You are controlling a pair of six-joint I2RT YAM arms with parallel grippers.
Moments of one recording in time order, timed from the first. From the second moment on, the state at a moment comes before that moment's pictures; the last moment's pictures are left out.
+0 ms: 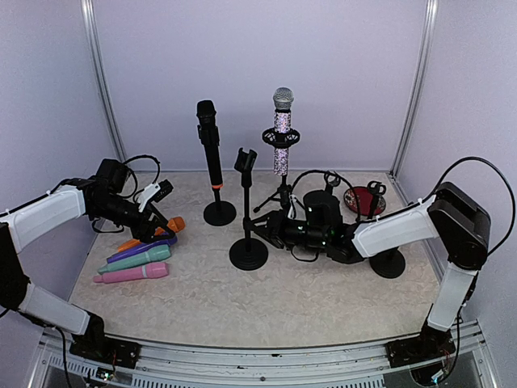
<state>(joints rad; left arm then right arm) -0.19 1.33 0.98 -0.67 0.65 0.58 0.86 1.81 0.94 0.63 -0.26 1.09</state>
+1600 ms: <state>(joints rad) -0.19 1.33 0.98 -0.67 0.65 0.58 1.08 1.65 1.30 -0.01 0.42 0.36</state>
